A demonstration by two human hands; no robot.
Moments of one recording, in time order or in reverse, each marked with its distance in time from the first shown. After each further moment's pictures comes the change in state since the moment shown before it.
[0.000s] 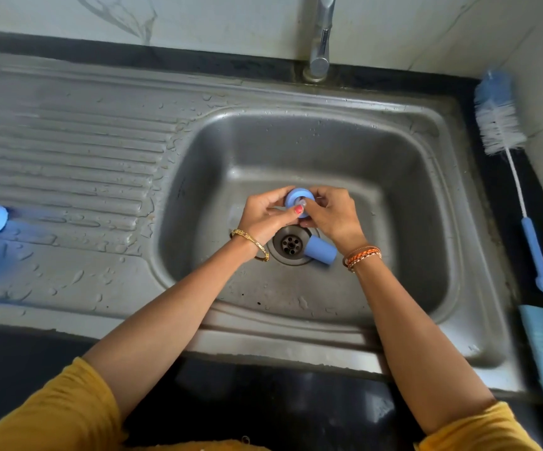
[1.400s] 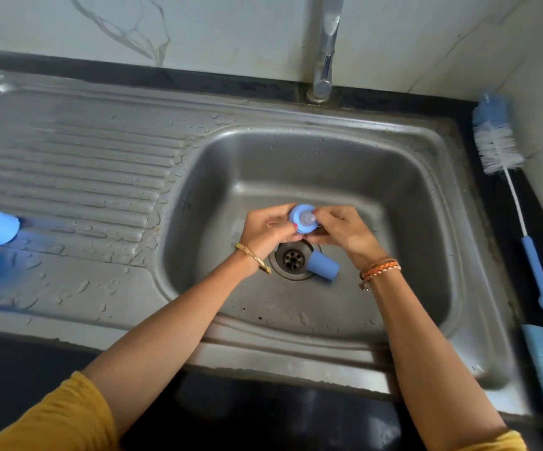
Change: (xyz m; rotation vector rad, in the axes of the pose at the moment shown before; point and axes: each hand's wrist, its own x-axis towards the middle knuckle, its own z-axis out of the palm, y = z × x) left_hand -0.004 0.007 0.001 -0.080 0.039 -0.055; right_hand -0.008 -0.010 -0.018 0.226 -0.211 0.111
